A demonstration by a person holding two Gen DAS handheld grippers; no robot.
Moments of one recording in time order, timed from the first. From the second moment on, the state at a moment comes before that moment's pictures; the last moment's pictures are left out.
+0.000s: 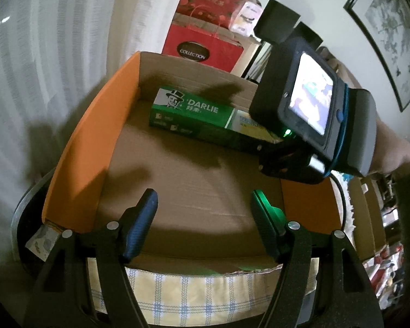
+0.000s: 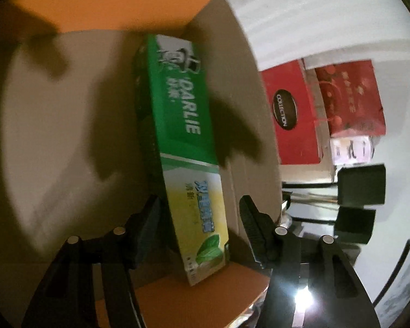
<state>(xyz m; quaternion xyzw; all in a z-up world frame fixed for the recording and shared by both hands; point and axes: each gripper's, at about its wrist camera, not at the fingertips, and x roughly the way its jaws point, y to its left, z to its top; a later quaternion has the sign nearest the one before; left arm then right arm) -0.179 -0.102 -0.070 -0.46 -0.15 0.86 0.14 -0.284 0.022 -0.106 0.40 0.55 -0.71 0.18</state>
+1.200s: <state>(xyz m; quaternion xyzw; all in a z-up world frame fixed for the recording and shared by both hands) -0.137 -0.041 -0.009 -0.41 -0.07 0.90 0.15 -0.186 0.165 0.012 0.47 0.09 -0.87 0.12</state>
